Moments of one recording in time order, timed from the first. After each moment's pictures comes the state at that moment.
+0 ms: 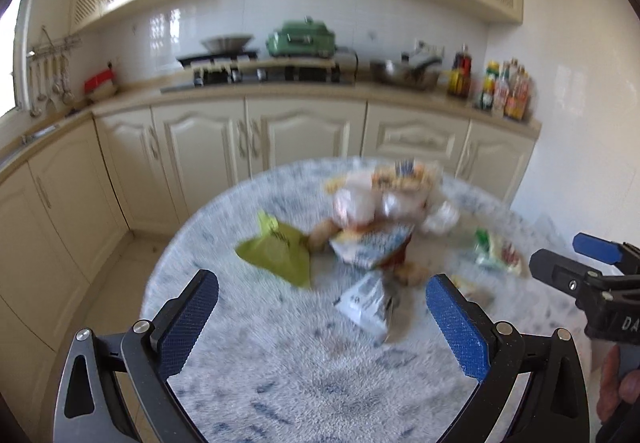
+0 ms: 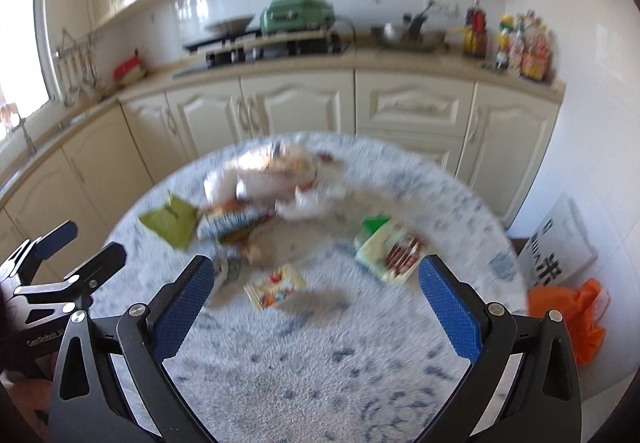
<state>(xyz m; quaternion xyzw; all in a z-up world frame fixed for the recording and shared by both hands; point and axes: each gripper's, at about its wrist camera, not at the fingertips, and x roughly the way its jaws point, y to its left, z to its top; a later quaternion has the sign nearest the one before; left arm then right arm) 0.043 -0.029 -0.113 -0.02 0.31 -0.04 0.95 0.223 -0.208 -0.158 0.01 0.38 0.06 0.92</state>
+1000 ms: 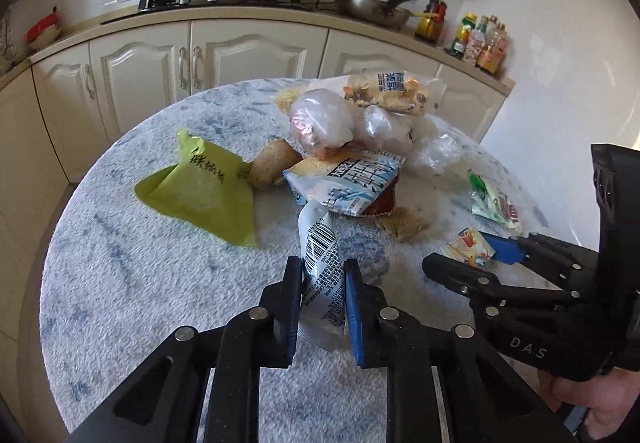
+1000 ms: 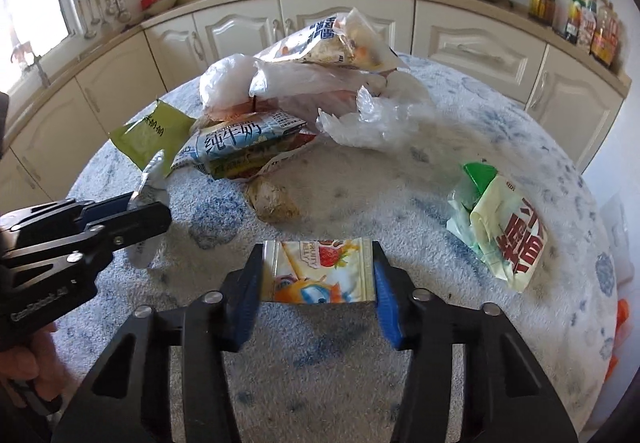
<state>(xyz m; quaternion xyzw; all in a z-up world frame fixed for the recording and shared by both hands) 0.163 -0.005 -0.163 -0.06 0.40 -0.13 0.90 0.275 -0.172 -0.240 -0.03 0.46 0.14 0.88</state>
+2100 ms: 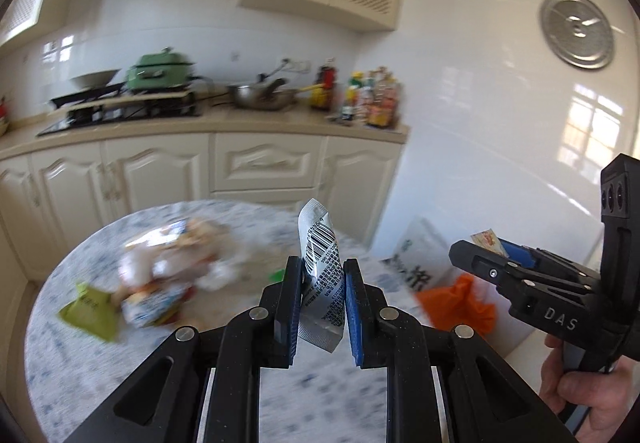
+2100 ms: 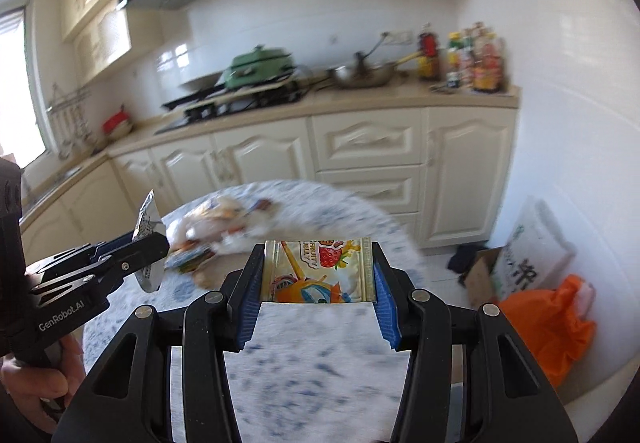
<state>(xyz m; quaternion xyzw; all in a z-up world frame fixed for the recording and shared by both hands) 0.048 -0.128 -0.058 -0.03 0.25 -0.26 0.93 0.156 -0.338 -0.088 0.07 0.29 0.01 0.96</state>
